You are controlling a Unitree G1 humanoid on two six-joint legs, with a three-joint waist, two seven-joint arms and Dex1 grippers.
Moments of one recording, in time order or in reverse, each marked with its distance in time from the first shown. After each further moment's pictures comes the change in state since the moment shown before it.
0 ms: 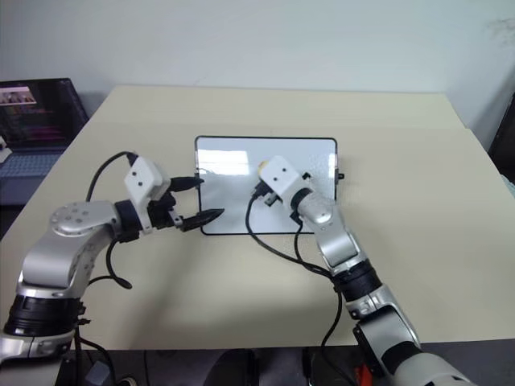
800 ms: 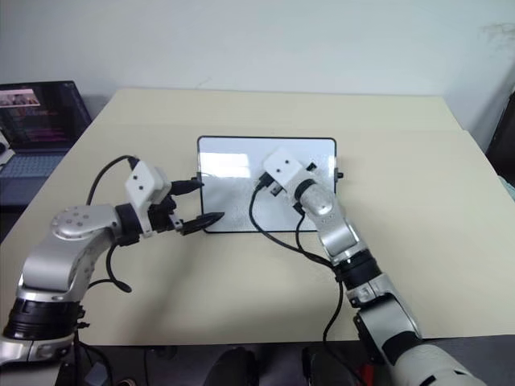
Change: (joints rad) left arm 0.018 0.000 0.000 -0.010 -0.001 -0.002 -0.001; right arm -0.068 -0.024 -0.016 0.103 -0.025 -0.040 -0.021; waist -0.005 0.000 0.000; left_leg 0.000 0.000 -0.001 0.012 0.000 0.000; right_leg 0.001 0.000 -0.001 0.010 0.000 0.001
